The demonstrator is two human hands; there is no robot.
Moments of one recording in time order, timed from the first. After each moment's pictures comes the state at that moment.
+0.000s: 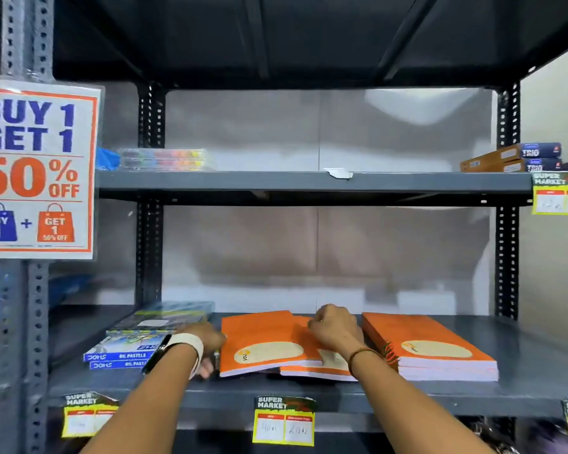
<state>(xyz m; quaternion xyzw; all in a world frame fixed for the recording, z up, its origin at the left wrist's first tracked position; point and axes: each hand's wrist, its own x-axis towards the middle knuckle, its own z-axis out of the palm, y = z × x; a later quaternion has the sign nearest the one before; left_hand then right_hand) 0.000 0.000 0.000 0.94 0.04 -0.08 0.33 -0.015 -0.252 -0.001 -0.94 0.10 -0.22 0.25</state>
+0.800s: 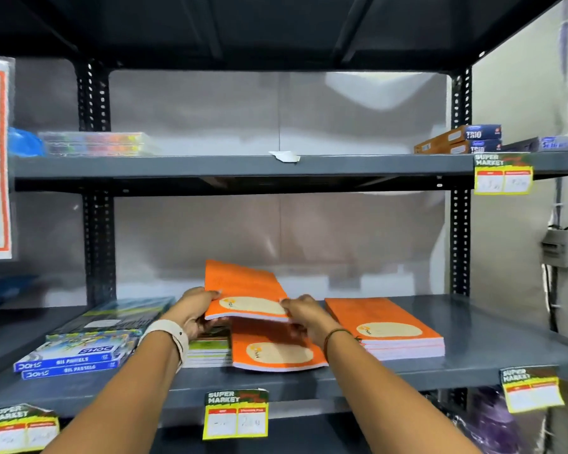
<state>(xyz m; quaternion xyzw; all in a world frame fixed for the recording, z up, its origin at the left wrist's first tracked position) 0.018 -0.084 0.026 0.70 -0.01 -0.02 0.71 -0.010 -0.288 -0.003 -0.77 0.09 -0.10 0.63</state>
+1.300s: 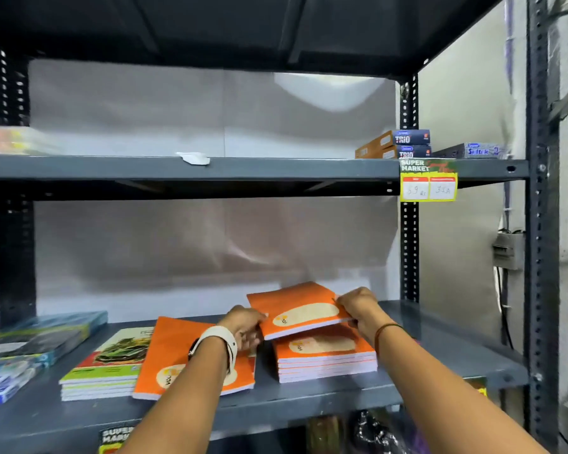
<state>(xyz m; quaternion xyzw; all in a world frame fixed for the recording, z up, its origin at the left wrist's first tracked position) 0.014 -0.293 0.009 0.78 -0.03 -0.12 0.61 -0.025 -0.521 0.011 -0.77 0.26 -0.24 0.53</state>
